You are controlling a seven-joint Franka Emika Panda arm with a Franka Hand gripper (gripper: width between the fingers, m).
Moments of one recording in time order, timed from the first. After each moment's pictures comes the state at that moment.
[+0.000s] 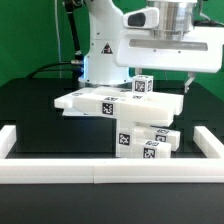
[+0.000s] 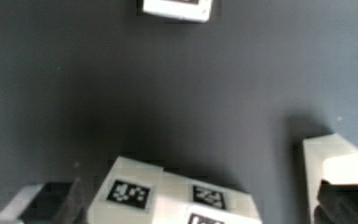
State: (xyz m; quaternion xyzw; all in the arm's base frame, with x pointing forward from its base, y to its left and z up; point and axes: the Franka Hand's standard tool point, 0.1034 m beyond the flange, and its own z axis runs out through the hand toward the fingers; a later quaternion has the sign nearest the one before) arm 0.466 0.091 0.093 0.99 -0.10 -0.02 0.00
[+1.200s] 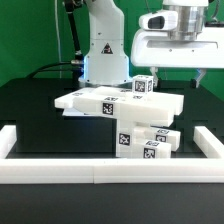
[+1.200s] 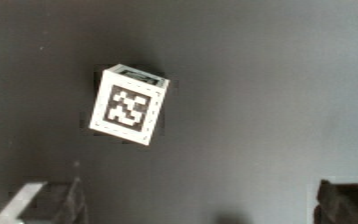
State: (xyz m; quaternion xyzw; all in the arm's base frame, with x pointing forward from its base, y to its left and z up) arm 0.419 0.126 0.086 1.00 0.00 -0.03 0.00
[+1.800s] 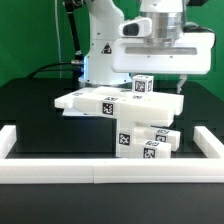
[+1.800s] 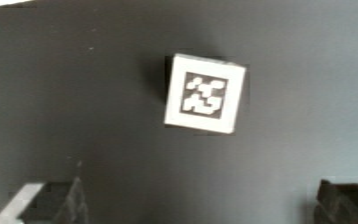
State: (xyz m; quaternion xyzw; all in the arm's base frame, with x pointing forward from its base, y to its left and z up) arm 0.426 0.082 0.073 0.99 -0.09 -0.03 -0.01
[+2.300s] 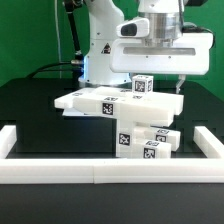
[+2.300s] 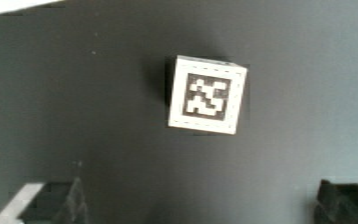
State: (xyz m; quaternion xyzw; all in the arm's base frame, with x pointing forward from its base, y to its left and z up) arm 0.422 0.080 0.076 0.99 -0.13 -0.04 -0.01
